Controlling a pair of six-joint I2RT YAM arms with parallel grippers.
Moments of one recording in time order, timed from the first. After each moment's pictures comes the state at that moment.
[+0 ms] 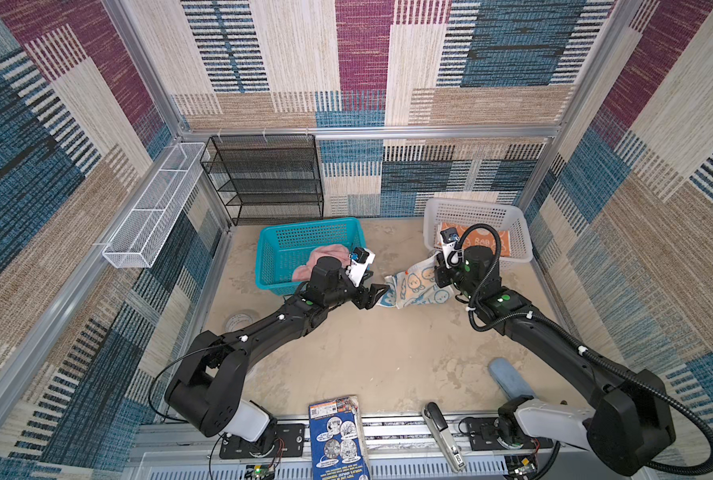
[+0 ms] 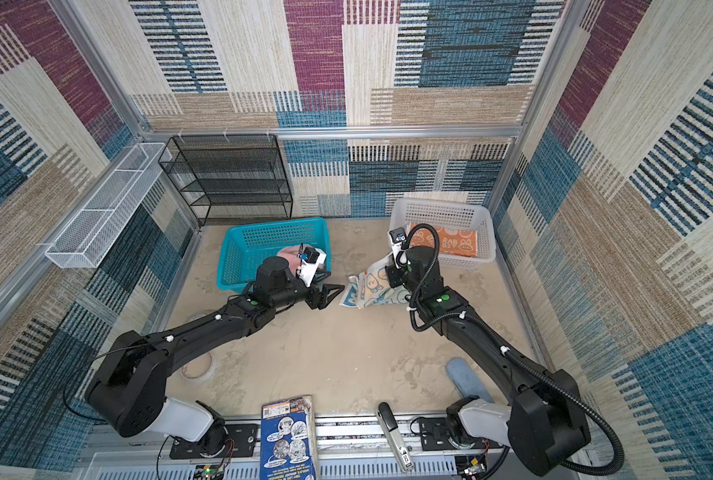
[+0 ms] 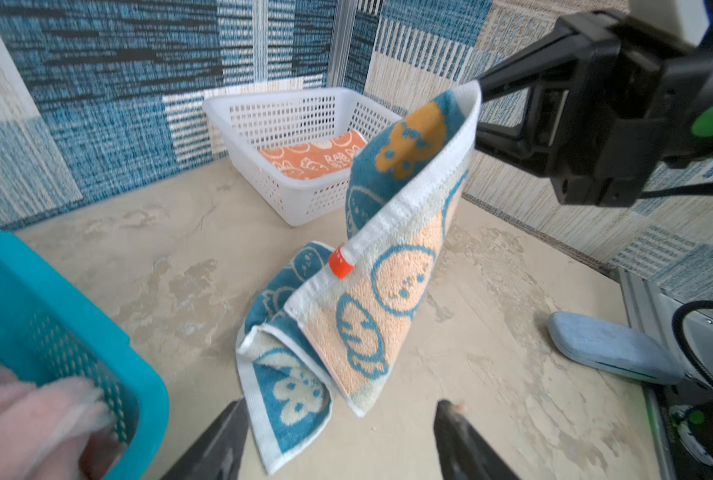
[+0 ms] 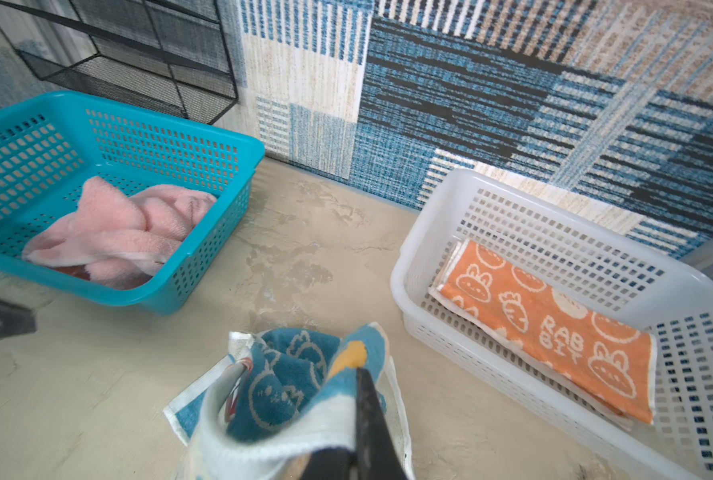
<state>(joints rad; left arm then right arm) -0.56 1.51 0.88 0.29 0.43 0.00 0.42 1.22 0.88 -0.02 0.09 -0.11</state>
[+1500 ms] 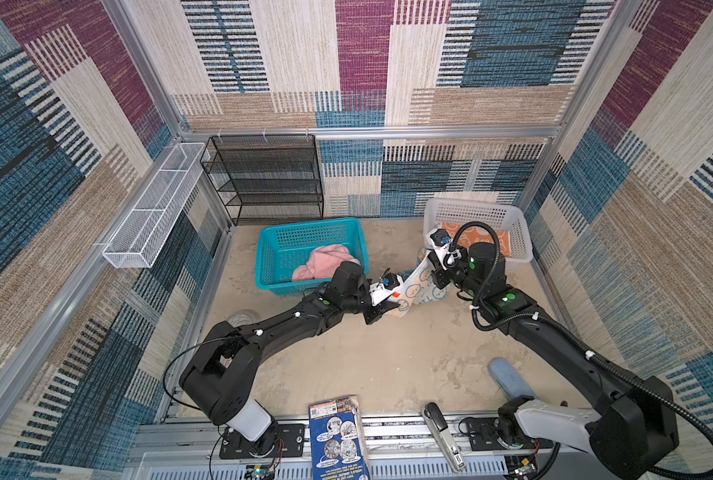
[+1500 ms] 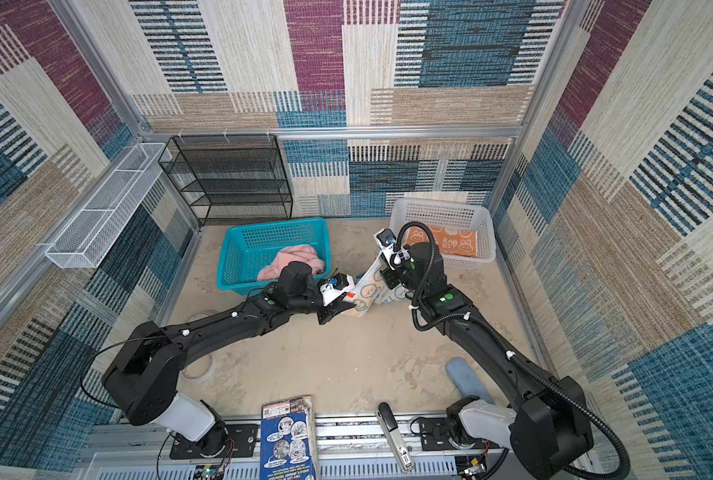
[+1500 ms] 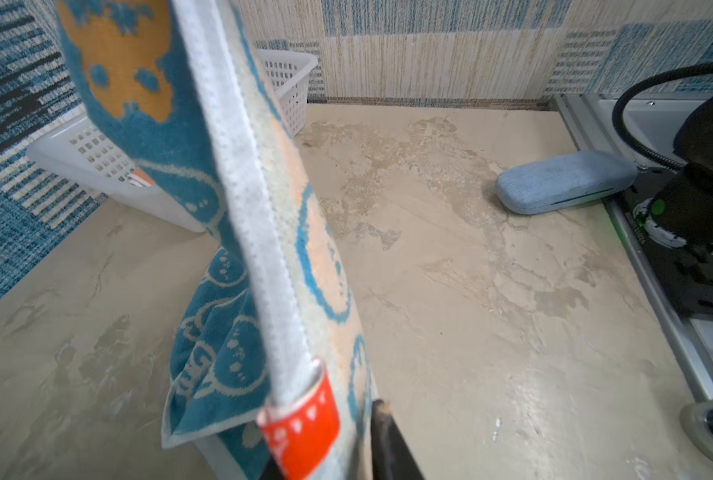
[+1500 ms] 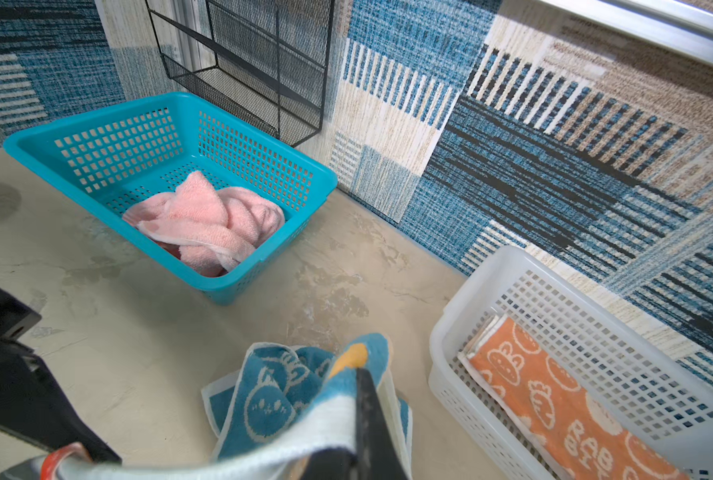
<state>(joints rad) -0.68 1.57 0.95 0.06 0.50 0.44 0.42 1.21 0.93 -0.02 -0.09 -0.28</state>
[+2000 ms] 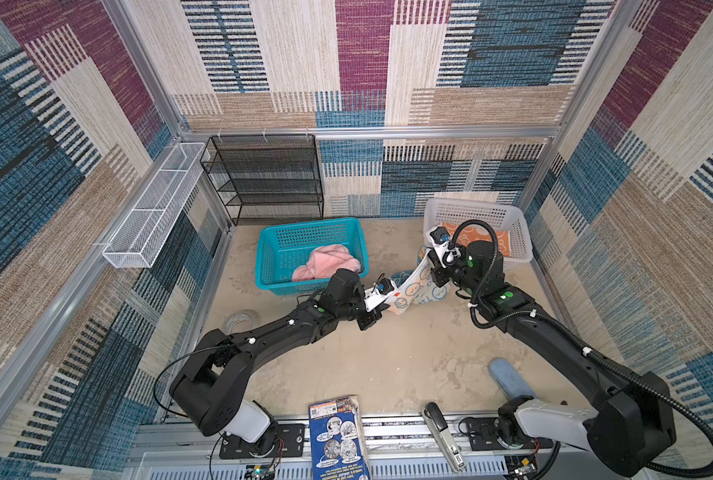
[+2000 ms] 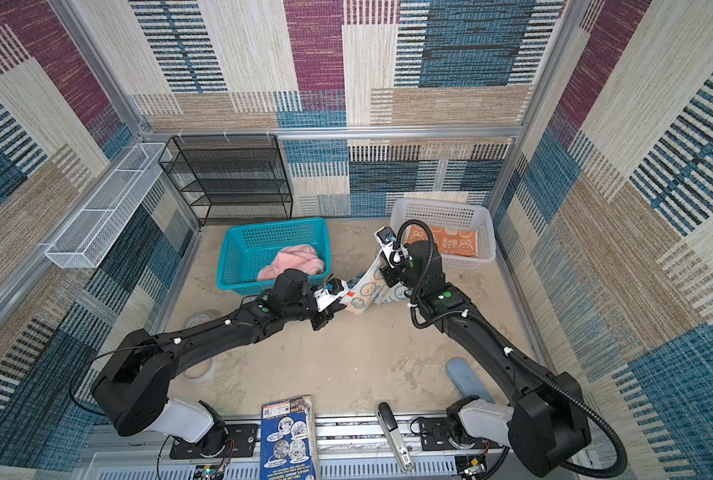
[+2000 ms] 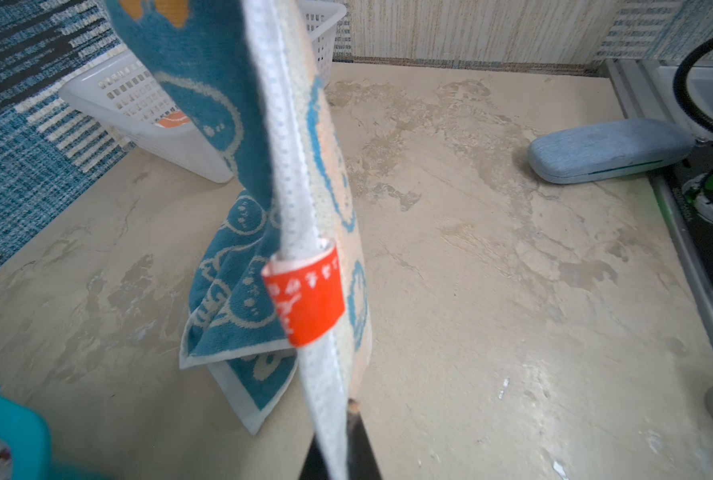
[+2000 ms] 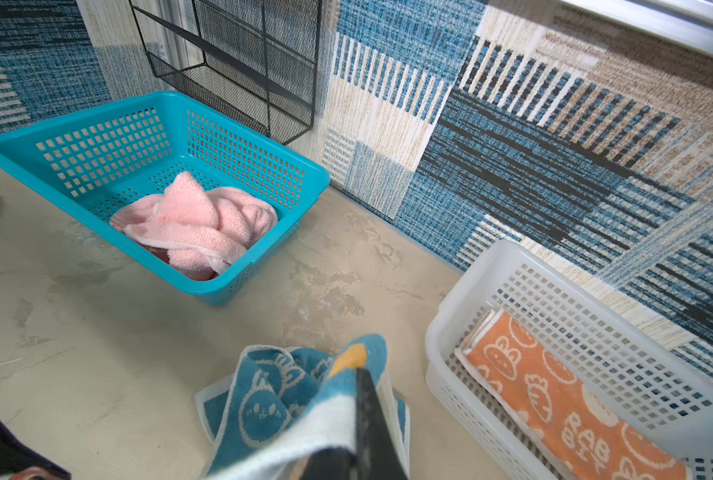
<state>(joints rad) -0.68 1.51 0.89 0.04 0.39 0.39 0.42 1.23 0.94 -0.02 -0.06 -0.25</state>
